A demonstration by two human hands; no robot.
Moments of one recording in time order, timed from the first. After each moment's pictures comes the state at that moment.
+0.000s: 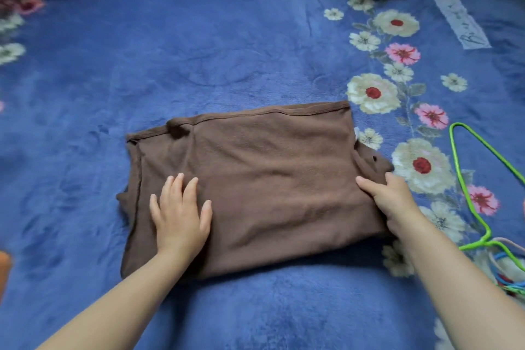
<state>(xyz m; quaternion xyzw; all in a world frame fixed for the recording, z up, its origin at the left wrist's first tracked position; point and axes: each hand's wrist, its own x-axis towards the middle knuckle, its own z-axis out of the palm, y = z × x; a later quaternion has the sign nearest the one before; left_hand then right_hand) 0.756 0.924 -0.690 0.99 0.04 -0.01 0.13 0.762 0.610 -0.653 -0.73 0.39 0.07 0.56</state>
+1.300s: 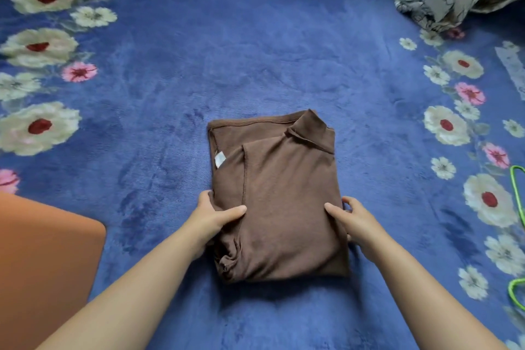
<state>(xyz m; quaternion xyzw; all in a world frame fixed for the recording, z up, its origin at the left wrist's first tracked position) 0.762 1.065 -0.687 0.64 0.30 -0.29 0.64 0.764 0.808 -0.662 -0.77 0.33 0.25 0.49</state>
